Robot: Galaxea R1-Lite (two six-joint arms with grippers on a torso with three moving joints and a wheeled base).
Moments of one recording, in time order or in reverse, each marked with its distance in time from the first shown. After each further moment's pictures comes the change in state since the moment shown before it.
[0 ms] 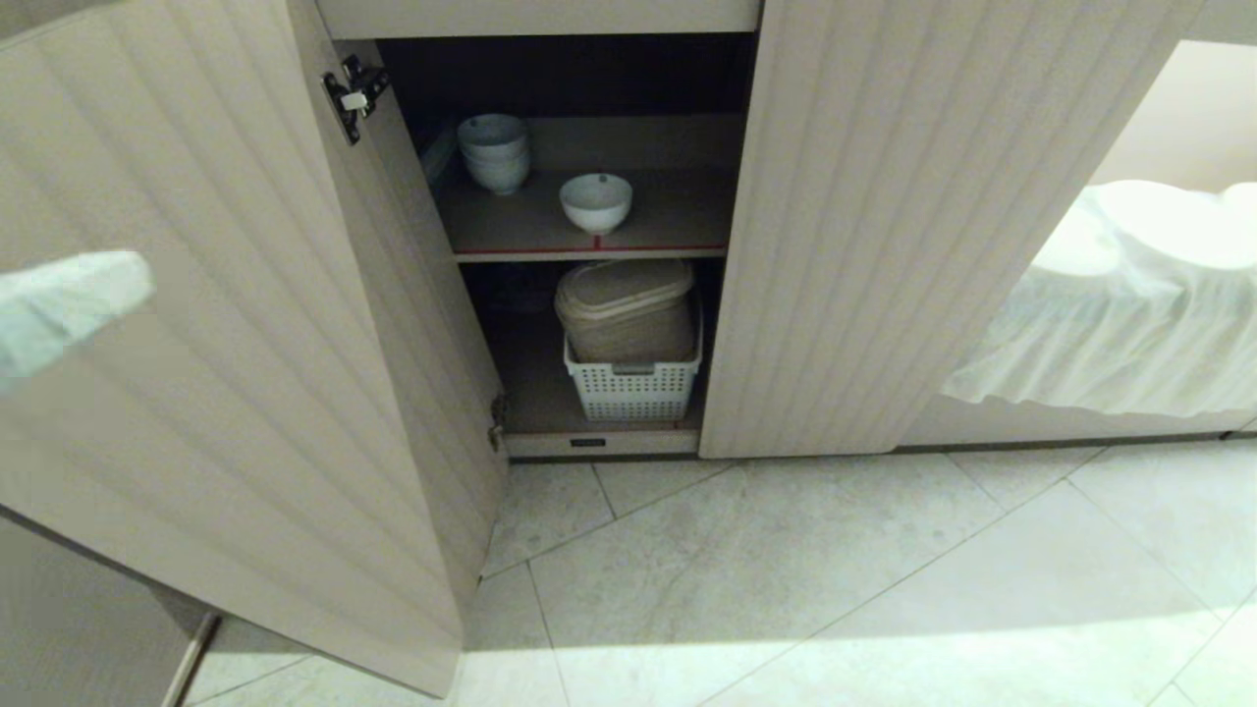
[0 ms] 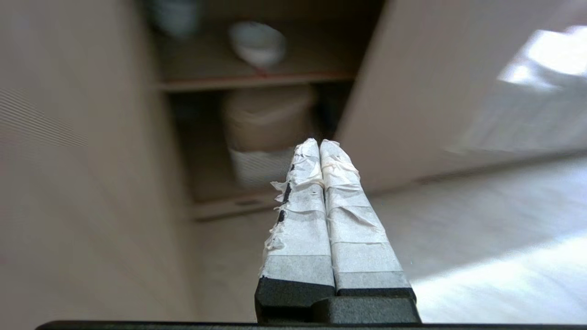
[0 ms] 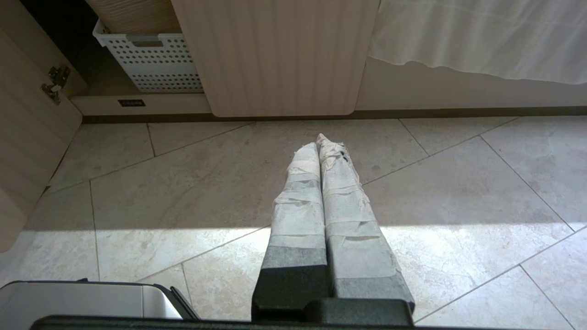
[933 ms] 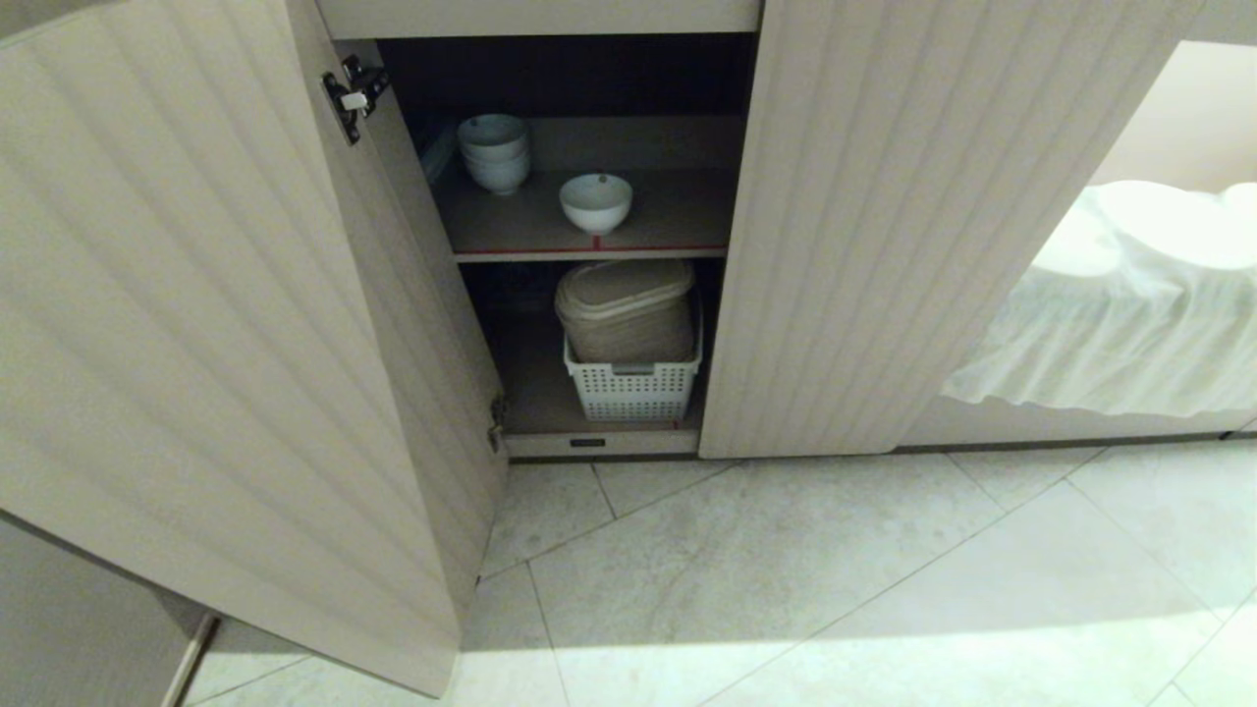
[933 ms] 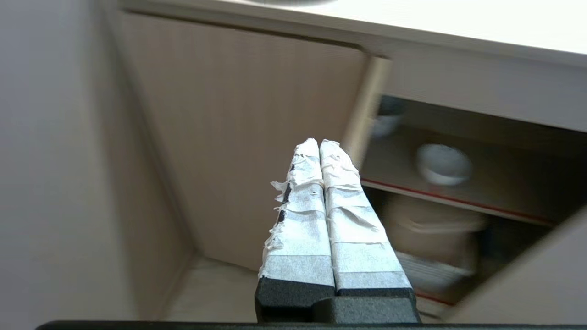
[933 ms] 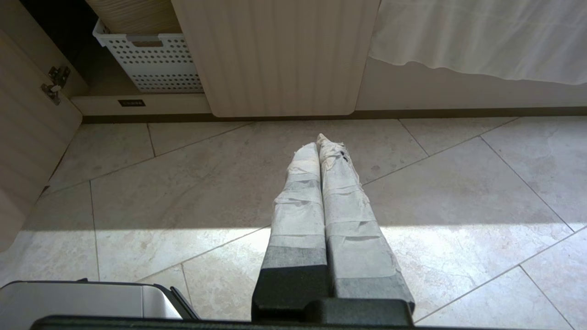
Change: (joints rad) left arm 0.411 0.034 -0.518 0.012 0.094 0.409; right arm 0.000 0.000 0.000 0.000 0.000 0.000
